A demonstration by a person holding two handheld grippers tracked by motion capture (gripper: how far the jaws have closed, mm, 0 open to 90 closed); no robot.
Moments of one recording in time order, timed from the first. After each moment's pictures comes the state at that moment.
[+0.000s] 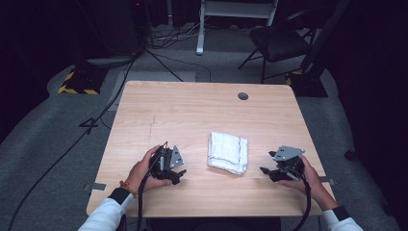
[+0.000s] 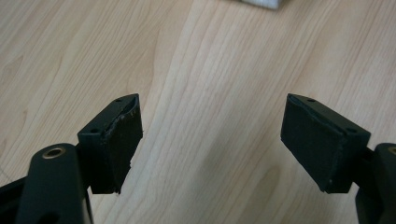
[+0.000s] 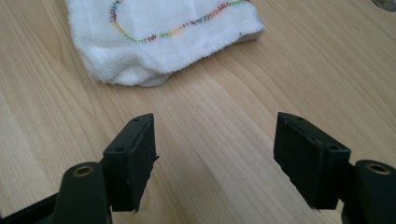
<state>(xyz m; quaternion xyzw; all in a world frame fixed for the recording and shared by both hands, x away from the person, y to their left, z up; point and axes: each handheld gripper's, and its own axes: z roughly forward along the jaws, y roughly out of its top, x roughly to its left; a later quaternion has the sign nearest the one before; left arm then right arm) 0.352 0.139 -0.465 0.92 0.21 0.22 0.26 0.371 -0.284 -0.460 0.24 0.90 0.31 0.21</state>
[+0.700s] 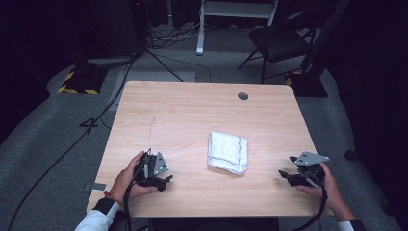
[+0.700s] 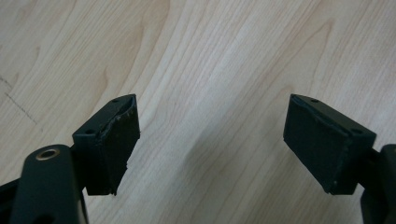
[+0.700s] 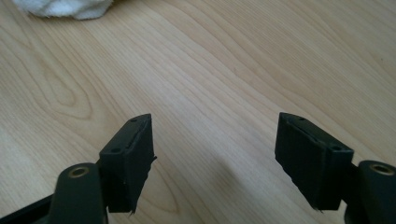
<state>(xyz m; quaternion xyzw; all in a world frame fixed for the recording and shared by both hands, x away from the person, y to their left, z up) 0.333 0.181 -0.477 0.90 0.26 0.22 0.27 0.356 -0.348 -0.475 0.32 0.87 0.31 0.22</state>
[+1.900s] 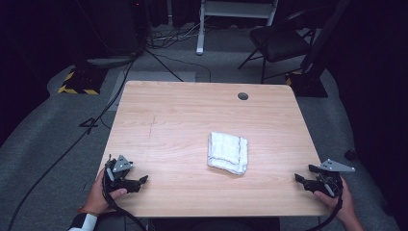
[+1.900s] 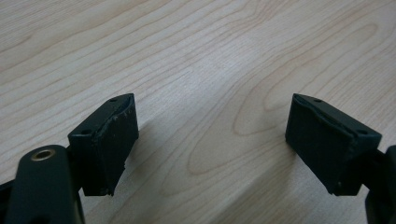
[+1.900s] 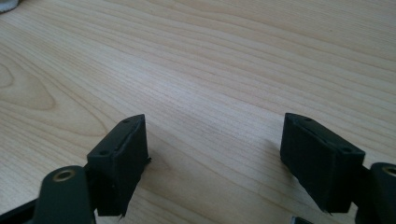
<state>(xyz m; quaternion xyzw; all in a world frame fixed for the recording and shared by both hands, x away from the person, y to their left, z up) 0.321 0.271 -0.504 0.83 0.41 0.16 0.34 0.337 -0.409 -0.503 0.46 0.79 0.35 0.21</state>
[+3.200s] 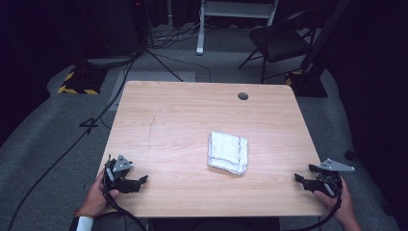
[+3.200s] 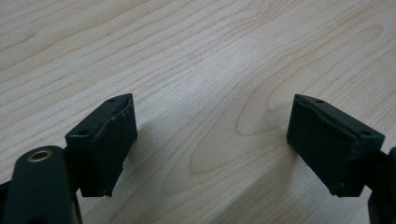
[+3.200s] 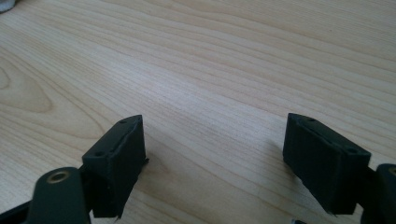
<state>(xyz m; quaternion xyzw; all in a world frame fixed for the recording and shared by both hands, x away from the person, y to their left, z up) 0.322 0.271 -0.504 0.83 0.42 0.16 0.34 0.339 -0.408 -0.503 0.46 0.79 0.35 0.21</state>
